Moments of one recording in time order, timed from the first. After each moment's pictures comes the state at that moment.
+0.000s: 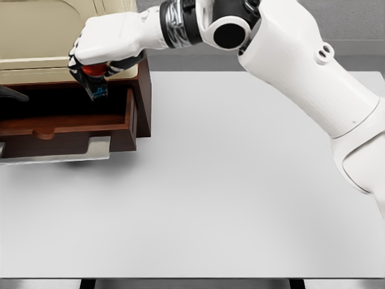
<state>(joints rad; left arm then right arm) -0.13 1.74 -0.31 -1.76 0.59 -0.61 -0.44 -1.33 -0.11 0.96 -1.16 0.34 -0.61 0.61</state>
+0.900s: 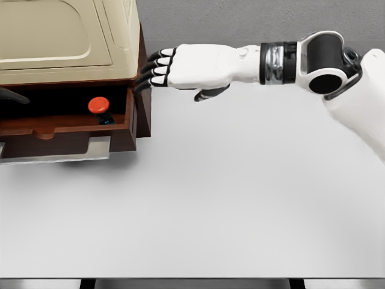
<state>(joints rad) -0.13 1.74 -0.31 -1.76 0.58 -0.61 -0.44 -1.00 -0.51 0.73 -1.54 0.34 -0.62 0.61</state>
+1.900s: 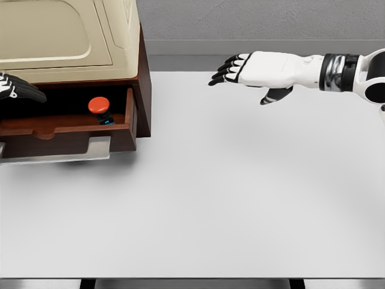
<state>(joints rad) -0.30 1.49 -0.28 -1.76 0.35 -0.61 -0.54 -0.93 -0.66 0.73 -1.40 0.35 -0.61 0.61</state>
